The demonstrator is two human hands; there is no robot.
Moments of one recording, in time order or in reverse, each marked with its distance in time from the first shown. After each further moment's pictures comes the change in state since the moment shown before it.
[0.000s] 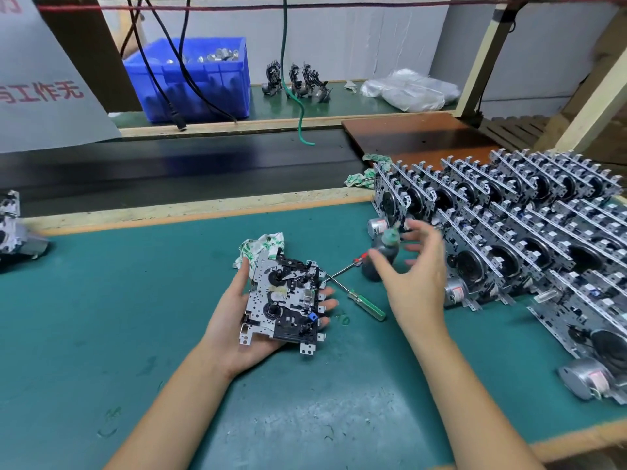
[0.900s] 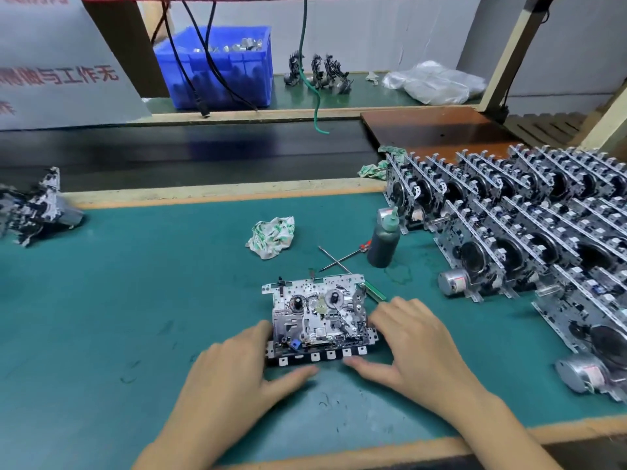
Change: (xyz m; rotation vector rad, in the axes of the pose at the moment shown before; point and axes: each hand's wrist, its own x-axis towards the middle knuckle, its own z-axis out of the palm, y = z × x) left_hand -0.086 -0.052 0.025 2.106 0.676 0.231; right_hand -0.057 0.023 -0.045 -0.594 -0.494 -0.831
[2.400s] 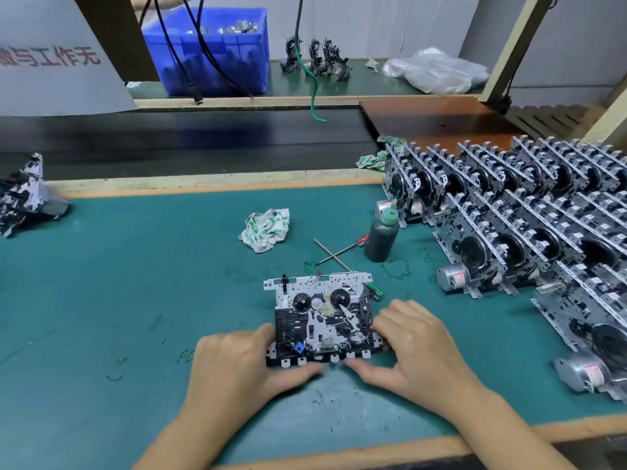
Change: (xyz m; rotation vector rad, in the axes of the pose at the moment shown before) left_hand 0.013 0.002 0.023 -0.038 0.391 0.243; right_hand -0.007 0.009 0.007 0.092 0.024 -0.034
